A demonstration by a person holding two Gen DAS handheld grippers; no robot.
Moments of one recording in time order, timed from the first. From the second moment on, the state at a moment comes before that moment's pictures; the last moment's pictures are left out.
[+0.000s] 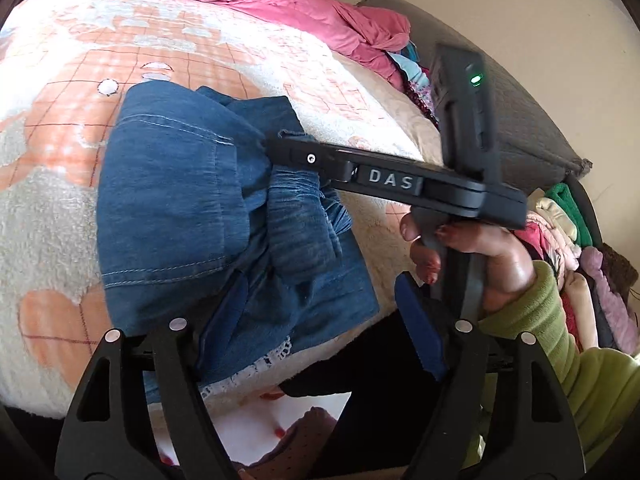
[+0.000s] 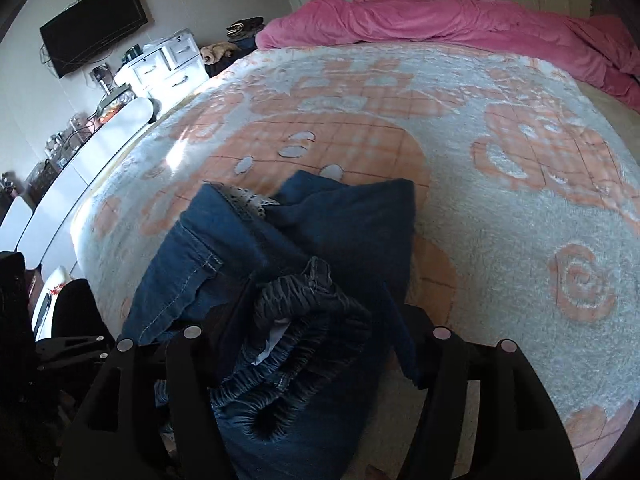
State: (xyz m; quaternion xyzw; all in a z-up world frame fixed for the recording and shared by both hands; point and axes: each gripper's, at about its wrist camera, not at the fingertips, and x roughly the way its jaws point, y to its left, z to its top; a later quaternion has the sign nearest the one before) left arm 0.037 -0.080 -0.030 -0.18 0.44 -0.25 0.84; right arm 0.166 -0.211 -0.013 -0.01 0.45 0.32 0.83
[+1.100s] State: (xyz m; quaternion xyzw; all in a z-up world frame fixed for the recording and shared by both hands) left arm 0.041 -0.009 0.000 -0.15 0.40 -0.13 0.90; right arm 0.025 -0.238 0.042 -0.09 0.31 0.37 0.87
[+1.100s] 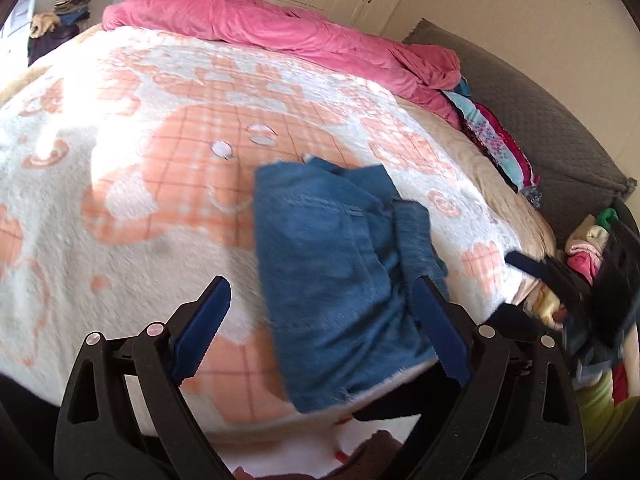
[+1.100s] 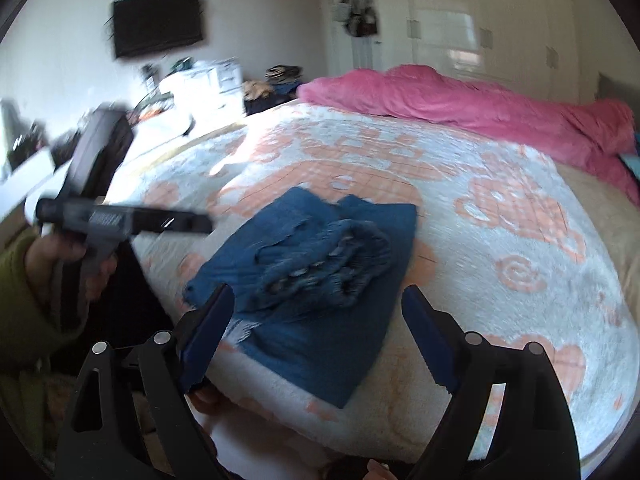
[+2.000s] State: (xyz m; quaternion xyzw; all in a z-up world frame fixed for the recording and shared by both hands) left arm 0.144 -0.032 -0.034 -0.10 0.46 -0.18 0.86; right arm 0.002 -0.119 -0.005 -0.32 0.29 0.49 0.76
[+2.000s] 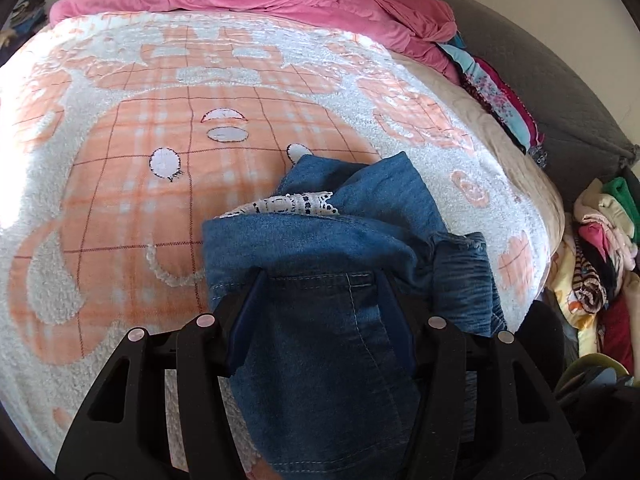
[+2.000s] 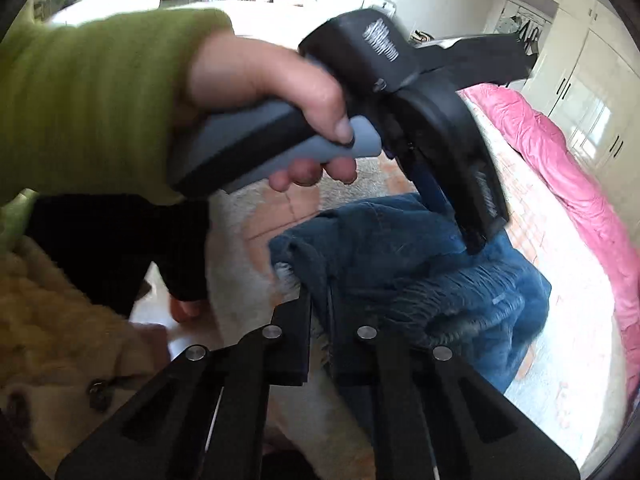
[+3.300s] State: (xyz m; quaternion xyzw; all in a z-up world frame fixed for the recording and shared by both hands) left arm 0.095 -0.041 0.002 -0.10 0.40 -0.16 0.90; right arm -0.020 -0.147 0.025 -0.20 0.29 0.47 0.81
